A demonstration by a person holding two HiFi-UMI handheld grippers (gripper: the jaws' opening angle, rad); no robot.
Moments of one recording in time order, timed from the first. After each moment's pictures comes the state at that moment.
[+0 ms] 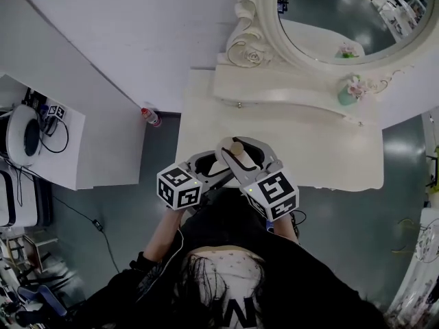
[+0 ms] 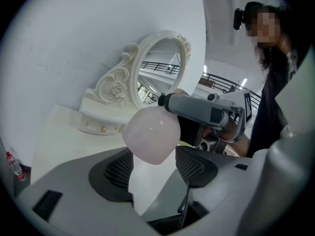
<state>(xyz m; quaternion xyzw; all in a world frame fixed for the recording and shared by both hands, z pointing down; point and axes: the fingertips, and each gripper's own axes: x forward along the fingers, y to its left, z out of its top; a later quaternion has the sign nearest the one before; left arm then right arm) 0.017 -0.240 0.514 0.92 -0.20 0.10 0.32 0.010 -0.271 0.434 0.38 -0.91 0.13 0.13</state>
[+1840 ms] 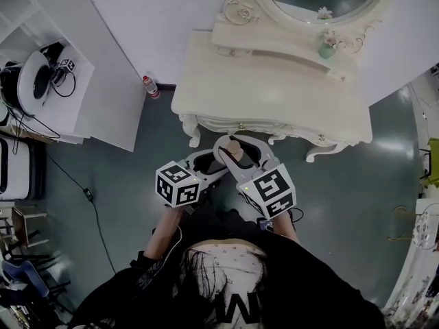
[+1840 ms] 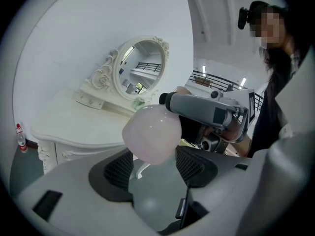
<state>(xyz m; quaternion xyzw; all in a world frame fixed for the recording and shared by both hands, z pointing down) 0.021 0.011 0.503 0.92 -0.22 0.09 0.32 0.007 -0.017 0.421 0.36 -0.91 0.10 0.16</state>
